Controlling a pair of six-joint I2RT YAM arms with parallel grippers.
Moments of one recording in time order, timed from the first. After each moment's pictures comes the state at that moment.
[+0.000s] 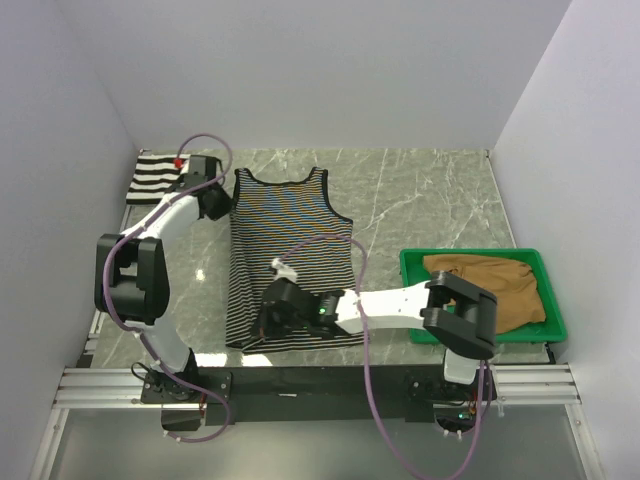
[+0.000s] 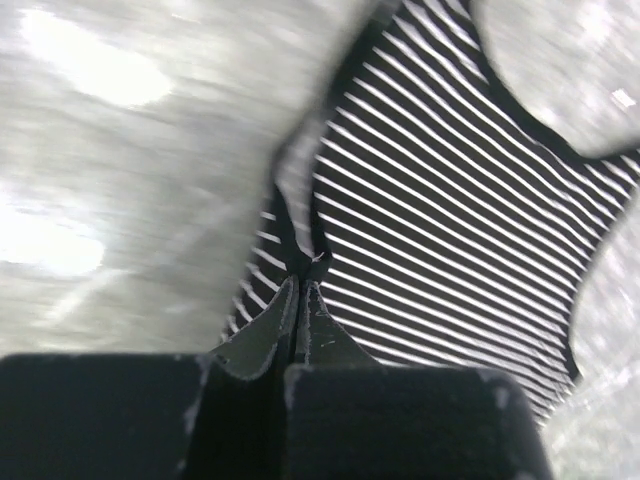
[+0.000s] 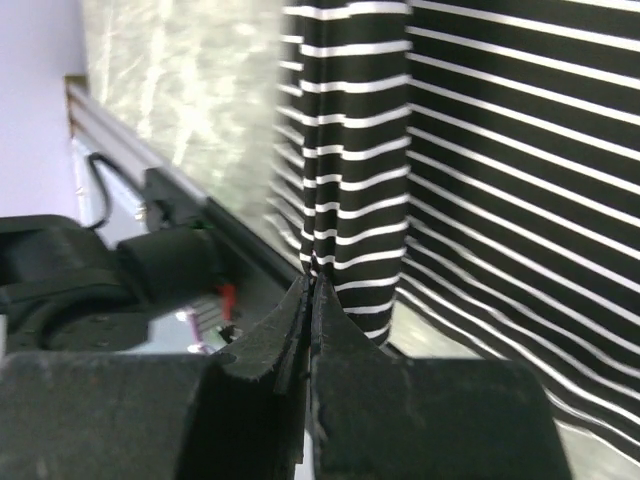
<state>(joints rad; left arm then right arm) -0.09 1.74 1.25 -0.38 -0.10 -0.76 1.28 1.78 1.09 0.00 0.06 1.11</state>
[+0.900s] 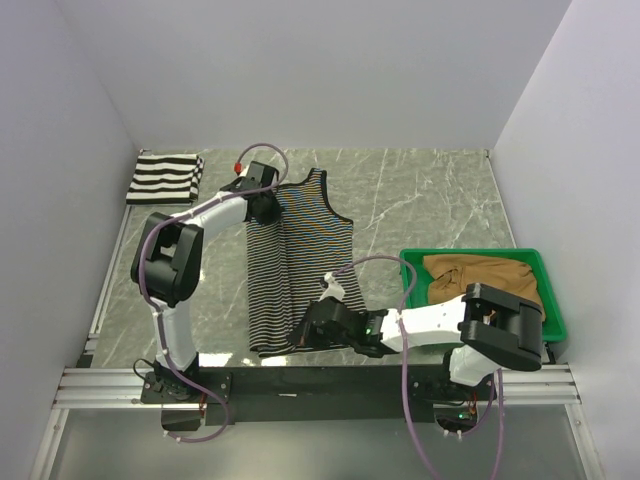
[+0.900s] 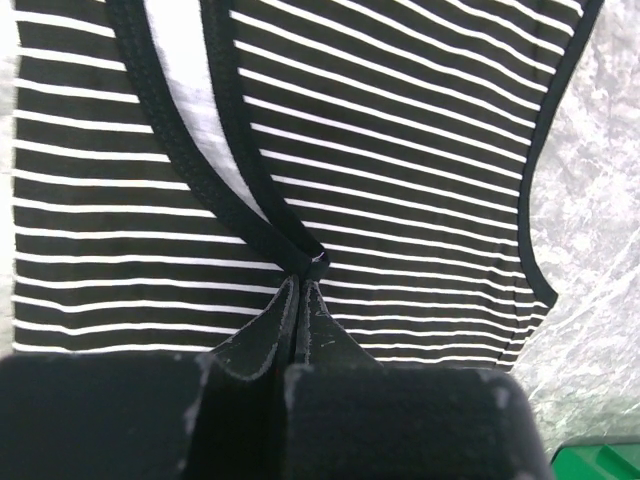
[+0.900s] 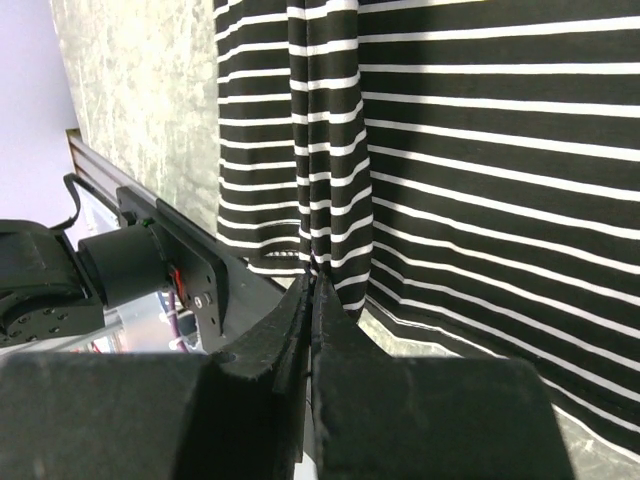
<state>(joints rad) -0.38 1.94 1.38 -0.33 -0.09 -0.84 1.26 1.51 0.59 0.24 0.16 1.30</state>
